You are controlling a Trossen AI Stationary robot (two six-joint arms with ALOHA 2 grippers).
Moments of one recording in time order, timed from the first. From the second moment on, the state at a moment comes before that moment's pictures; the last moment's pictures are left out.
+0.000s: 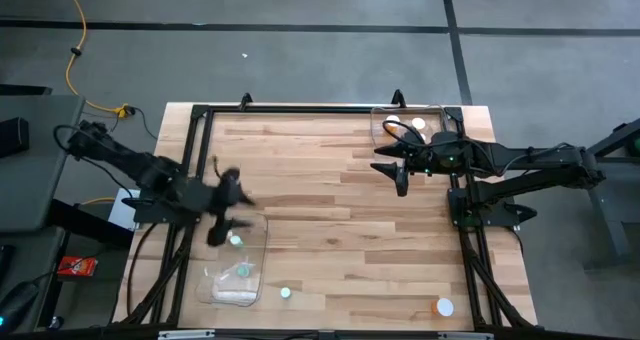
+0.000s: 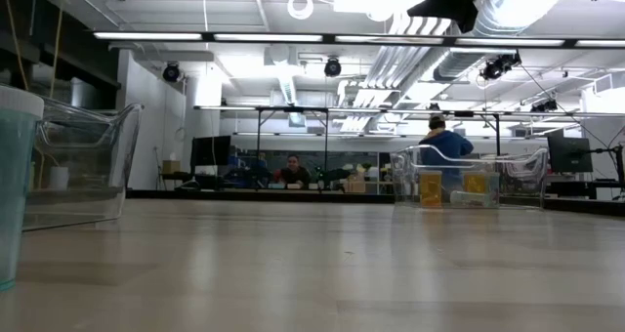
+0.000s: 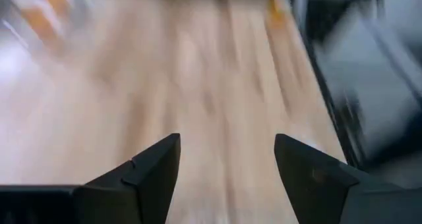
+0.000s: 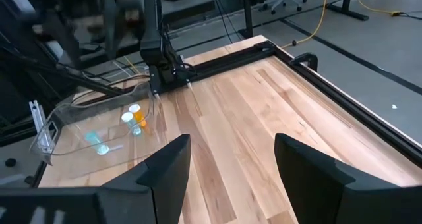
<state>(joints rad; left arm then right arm) -0.34 0.90 0.93 -0.63 -0.32 -0.33 -0.03 0.91 0.83 -0.22 0.17 0.26</state>
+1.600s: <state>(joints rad) -0.09 0.90 0.59 0.28 -0.31 -0.28 0.43 1.20 1.17 -1.07 -0.05 0.95</state>
